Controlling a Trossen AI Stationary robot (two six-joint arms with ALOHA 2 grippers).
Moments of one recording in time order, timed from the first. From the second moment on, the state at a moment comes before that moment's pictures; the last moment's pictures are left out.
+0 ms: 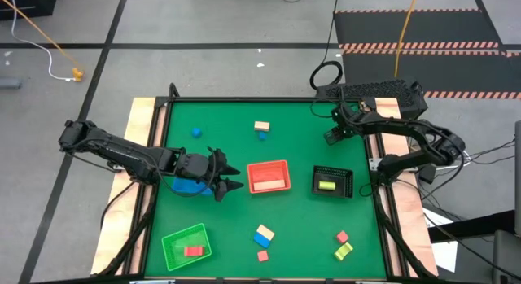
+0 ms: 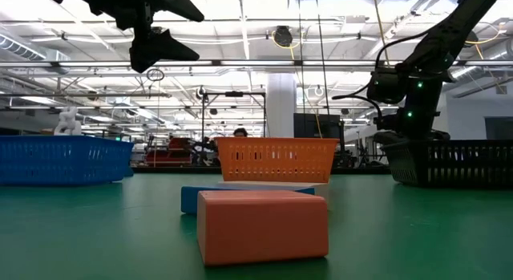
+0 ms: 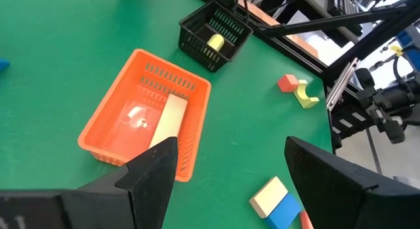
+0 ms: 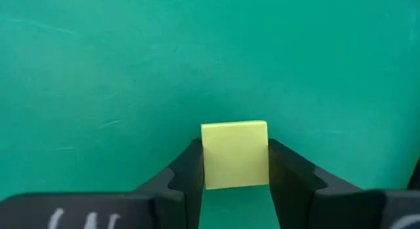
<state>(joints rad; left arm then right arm) -0.21 1.18 0.72 -0.02 -0.15 -0.64 -0.82 1.36 0.52 -0.41 0.16 0.27</state>
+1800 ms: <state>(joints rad) 0.00 1.18 0.72 0.00 -0.33 -0.56 0.09 0.86 0.52 -0.79 -0.21 0.98</state>
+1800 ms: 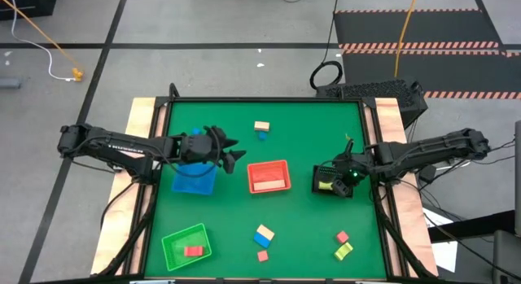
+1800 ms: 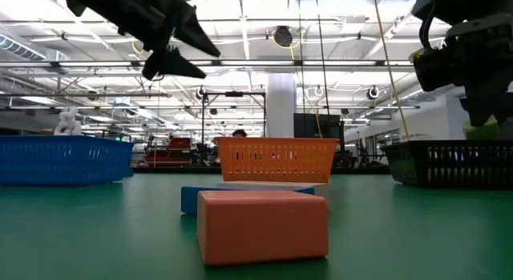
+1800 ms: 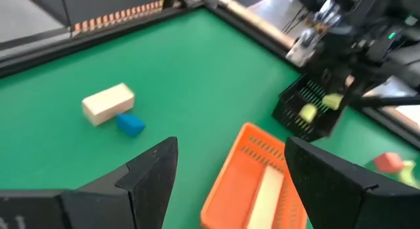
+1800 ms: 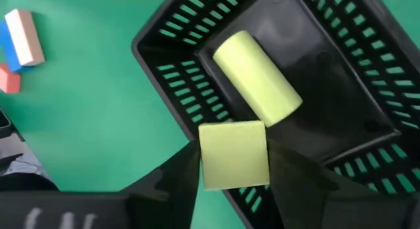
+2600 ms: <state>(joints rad) 0.31 1.18 0.72 -0.54 -0.32 -0.61 0.09 0.86 0.52 -0.48 -0.21 0.88</state>
